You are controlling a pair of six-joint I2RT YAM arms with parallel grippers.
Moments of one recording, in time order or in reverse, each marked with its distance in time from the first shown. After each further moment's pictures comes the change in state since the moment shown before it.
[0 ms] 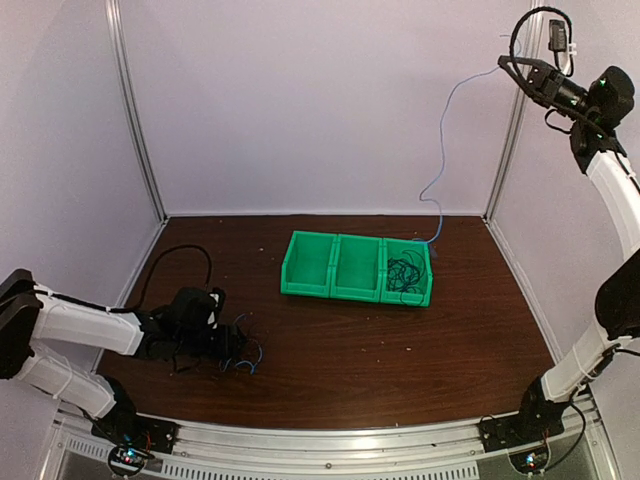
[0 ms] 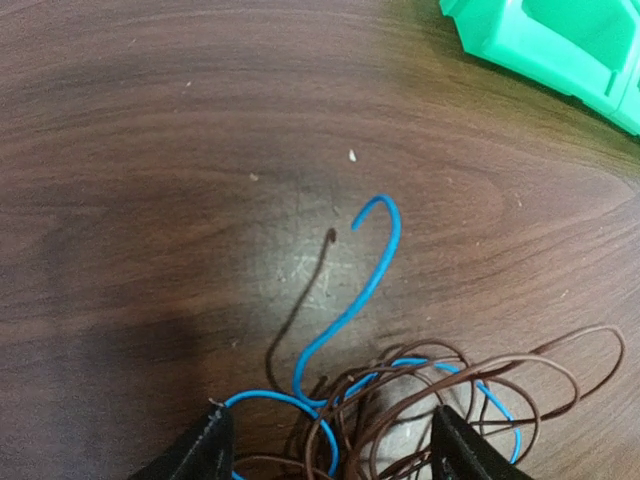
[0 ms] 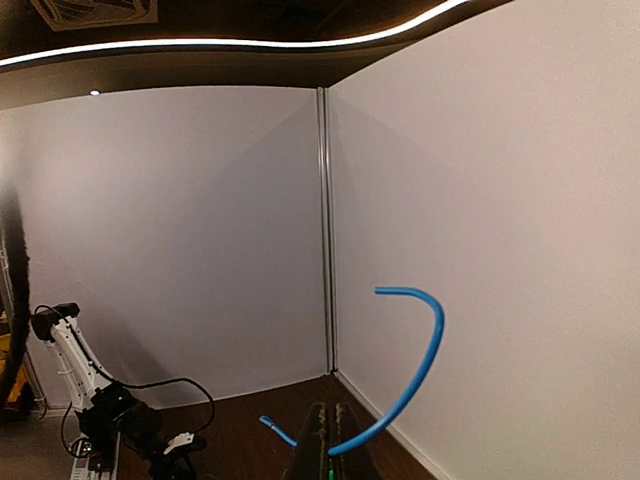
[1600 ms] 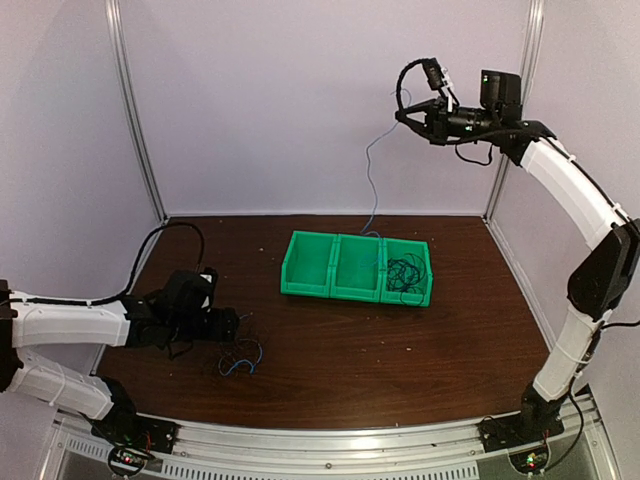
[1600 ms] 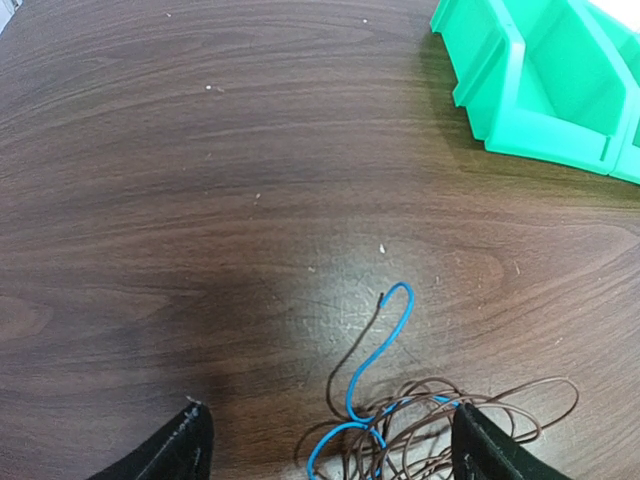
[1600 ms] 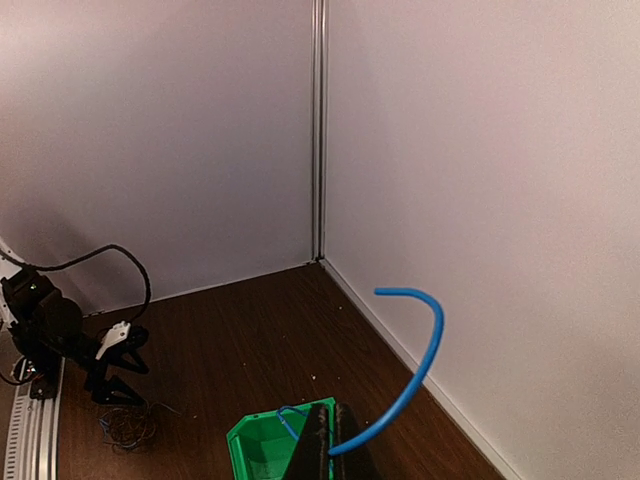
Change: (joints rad) left arm 0.000 -0.119 0.111 -0.202 -0.159 0.085; right arm 0.441 0.198 0.145 -0.836 0.379 -0.858
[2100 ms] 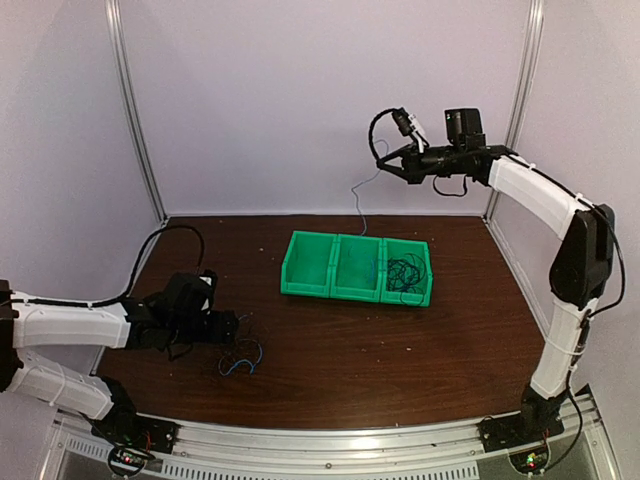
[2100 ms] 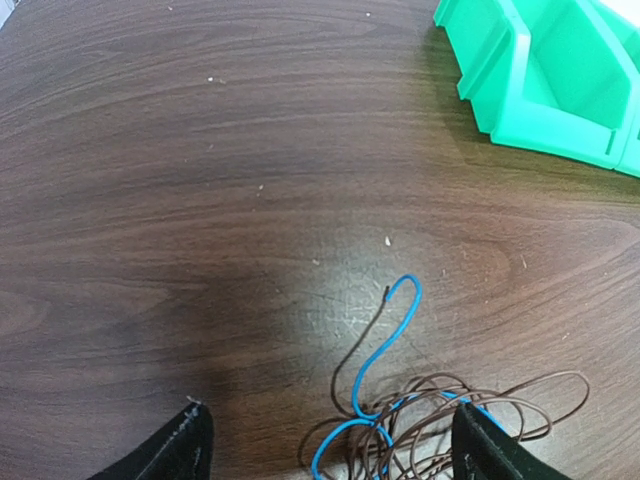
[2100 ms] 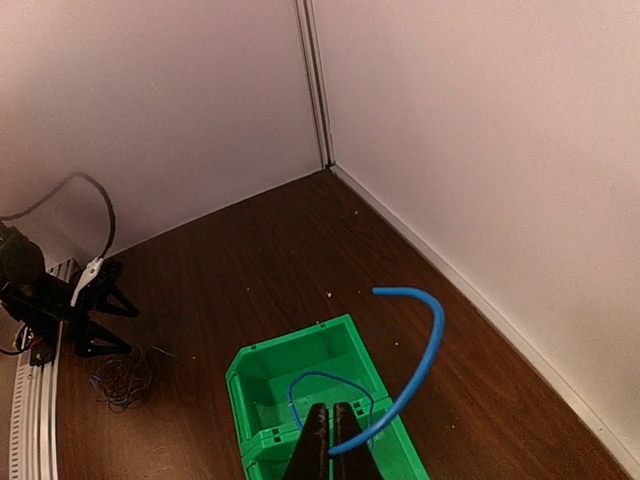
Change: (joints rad) left arm 0.000 0.001 -0.017 0.014 0.000 0.000; right arm 0.023 0.124 -0.108 -0.002 0.021 -0.030
